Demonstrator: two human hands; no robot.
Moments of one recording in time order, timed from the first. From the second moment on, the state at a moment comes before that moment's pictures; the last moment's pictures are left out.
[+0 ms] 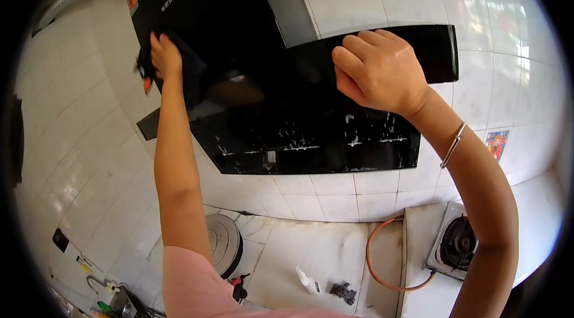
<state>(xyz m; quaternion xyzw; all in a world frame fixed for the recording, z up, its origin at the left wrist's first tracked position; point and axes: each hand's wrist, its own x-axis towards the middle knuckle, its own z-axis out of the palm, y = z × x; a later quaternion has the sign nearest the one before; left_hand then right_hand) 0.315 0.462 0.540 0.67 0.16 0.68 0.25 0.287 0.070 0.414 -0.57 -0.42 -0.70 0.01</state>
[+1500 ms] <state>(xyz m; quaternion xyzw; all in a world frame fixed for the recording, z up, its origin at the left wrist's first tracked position) 0.263 0.465 0.494 0.76 -0.20 0.54 0.30 0.270 0.060 0.398 -0.66 -0.44 -0.61 0.07</state>
